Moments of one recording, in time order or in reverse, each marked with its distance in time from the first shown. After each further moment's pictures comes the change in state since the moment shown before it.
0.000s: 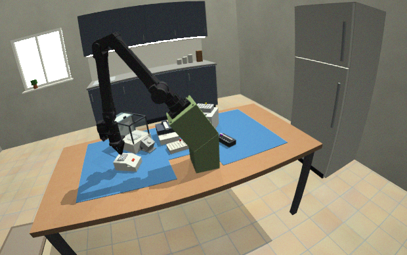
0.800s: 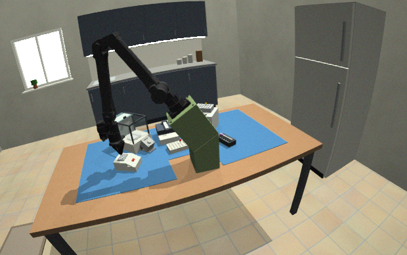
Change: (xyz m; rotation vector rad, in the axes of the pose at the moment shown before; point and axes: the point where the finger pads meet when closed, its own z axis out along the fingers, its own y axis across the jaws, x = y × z) arm 0.000 0.000 0.000 0.001 0.000 0.001
